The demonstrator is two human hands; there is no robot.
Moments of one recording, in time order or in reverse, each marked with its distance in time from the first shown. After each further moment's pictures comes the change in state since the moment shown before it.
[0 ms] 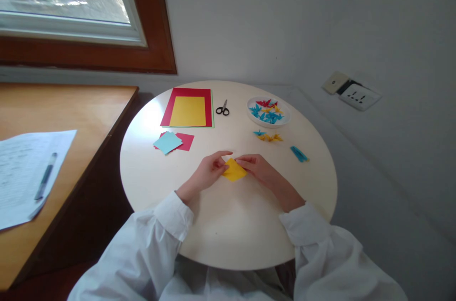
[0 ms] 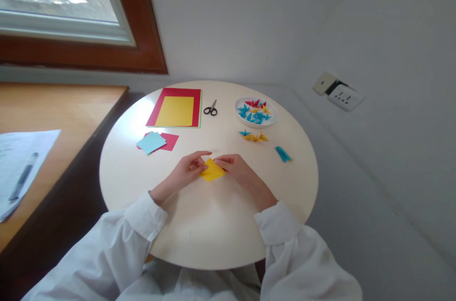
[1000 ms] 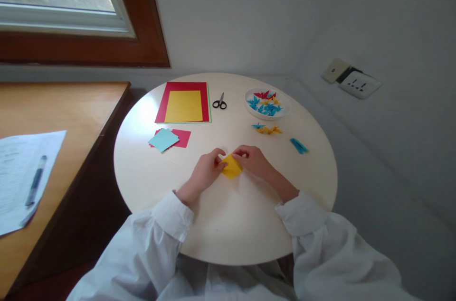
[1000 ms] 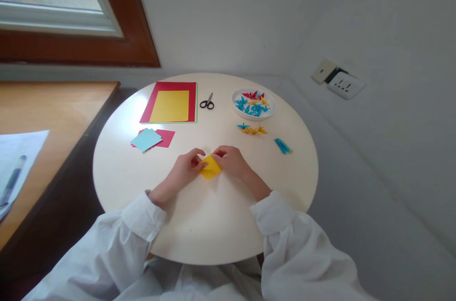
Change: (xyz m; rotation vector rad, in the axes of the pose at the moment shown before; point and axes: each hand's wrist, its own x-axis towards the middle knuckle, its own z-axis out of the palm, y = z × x) left_hand 0.000 -0.001 0.007 0.436 0.101 -0.063; right_hand 0.011 0.002 0.005 -0.606 0.255 -0.197
